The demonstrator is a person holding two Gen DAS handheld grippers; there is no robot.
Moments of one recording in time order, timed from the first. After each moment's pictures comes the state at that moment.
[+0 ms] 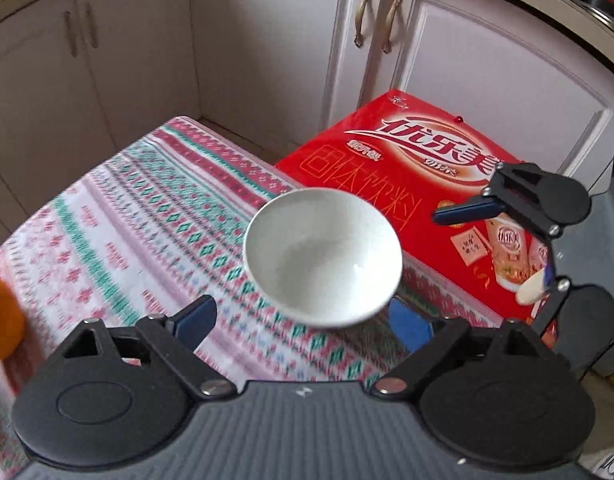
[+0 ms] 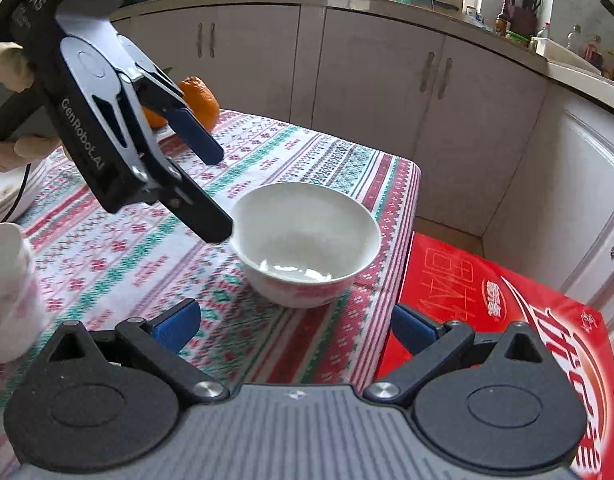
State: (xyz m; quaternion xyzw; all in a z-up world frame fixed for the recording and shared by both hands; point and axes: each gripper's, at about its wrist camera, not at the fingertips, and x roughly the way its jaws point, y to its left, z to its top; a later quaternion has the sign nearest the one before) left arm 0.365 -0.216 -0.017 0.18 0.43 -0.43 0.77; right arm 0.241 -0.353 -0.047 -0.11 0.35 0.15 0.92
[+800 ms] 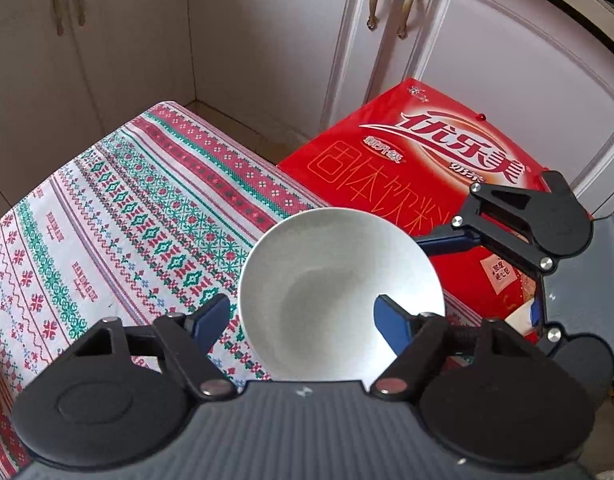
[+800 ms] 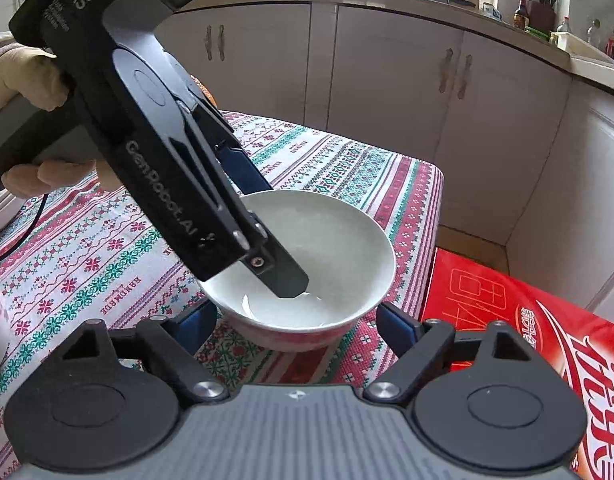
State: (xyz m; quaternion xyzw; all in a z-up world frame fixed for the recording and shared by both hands) left arm 0.402 -0.251 -0.047 0.18 0.45 -0.43 0.76; right arm 0.285 -0.357 -0.069 -0.09 0.34 0.18 0.92
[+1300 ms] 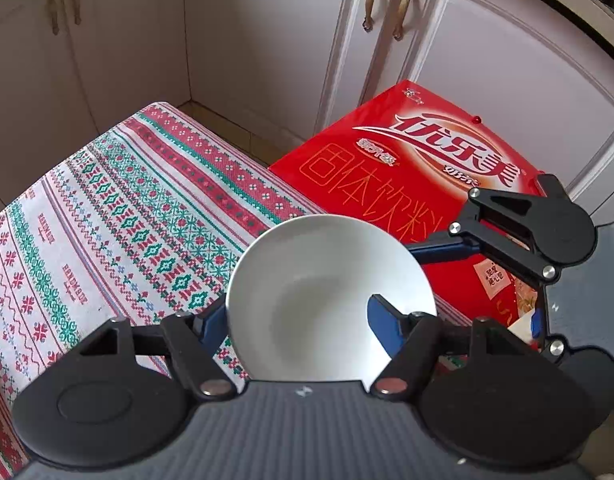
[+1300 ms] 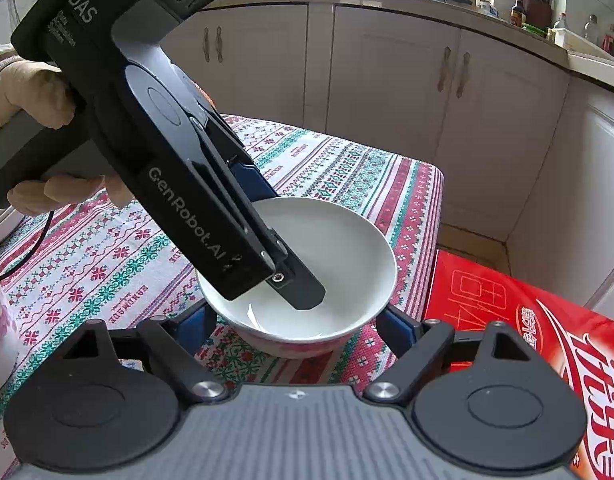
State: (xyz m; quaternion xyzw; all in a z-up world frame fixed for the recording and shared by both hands) left arm 0.400 -0.255 -0.047 0.17 0.46 -0.43 0.76; right arm 0.283 -0.355 -0.062 -0.08 0.35 0.18 0.92
